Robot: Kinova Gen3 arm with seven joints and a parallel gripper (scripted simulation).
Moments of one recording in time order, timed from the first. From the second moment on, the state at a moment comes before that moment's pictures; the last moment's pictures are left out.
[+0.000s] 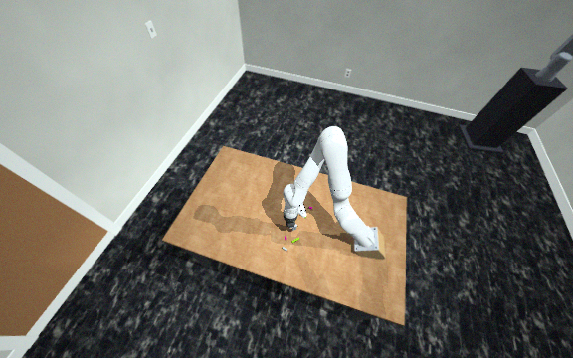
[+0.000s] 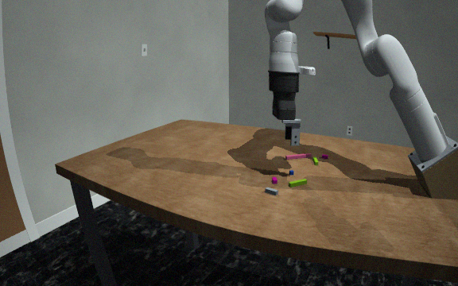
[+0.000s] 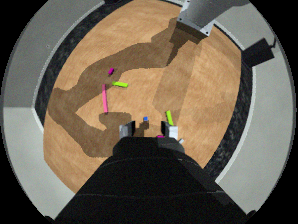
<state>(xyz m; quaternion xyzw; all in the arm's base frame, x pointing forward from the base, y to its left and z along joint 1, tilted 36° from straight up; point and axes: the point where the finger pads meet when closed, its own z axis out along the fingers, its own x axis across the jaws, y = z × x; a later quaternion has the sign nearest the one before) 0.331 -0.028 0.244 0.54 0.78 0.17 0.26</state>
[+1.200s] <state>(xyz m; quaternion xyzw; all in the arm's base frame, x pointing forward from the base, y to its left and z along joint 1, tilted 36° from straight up) 0.363 0.066 0.248 0.75 0.58 0.24 0.20</state>
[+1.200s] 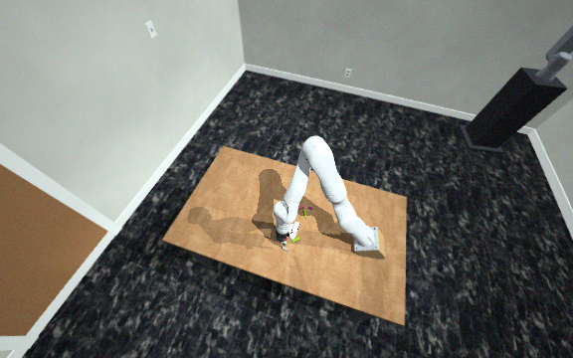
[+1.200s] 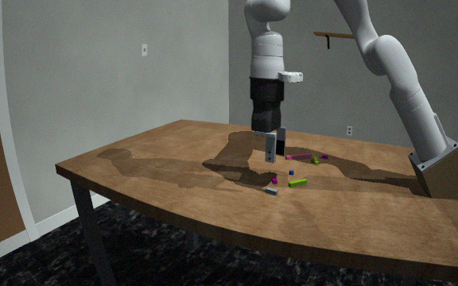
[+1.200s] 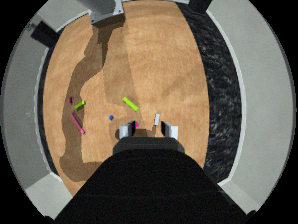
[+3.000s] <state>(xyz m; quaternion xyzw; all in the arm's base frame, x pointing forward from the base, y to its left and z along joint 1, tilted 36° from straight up) 0.368 0.089 0.243 0.79 0.53 0.25 0.18</state>
